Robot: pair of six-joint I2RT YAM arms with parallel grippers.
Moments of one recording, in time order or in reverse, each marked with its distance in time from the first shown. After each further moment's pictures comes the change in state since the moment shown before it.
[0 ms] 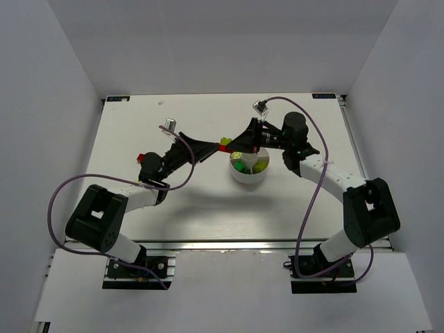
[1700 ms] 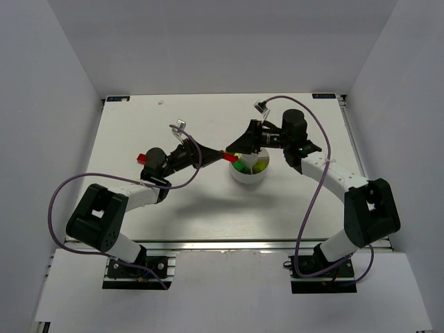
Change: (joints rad) left arm -0.014 0.009 0.032 -0.150 0.130 0.097; right arm -0.016 -0.001 0.040 -0.199 0.025 -0.251
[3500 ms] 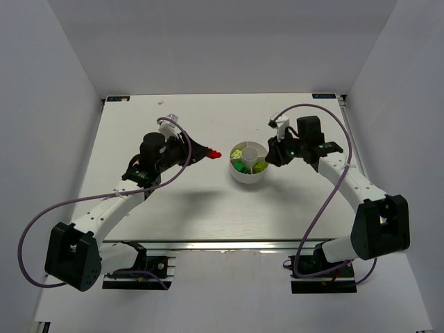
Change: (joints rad) left arm -0.003 -0.312 0.204 -1.039 -0.386 0.507; right arm -0.147 -0.122 0.011 -0.719 0.470 -1.064
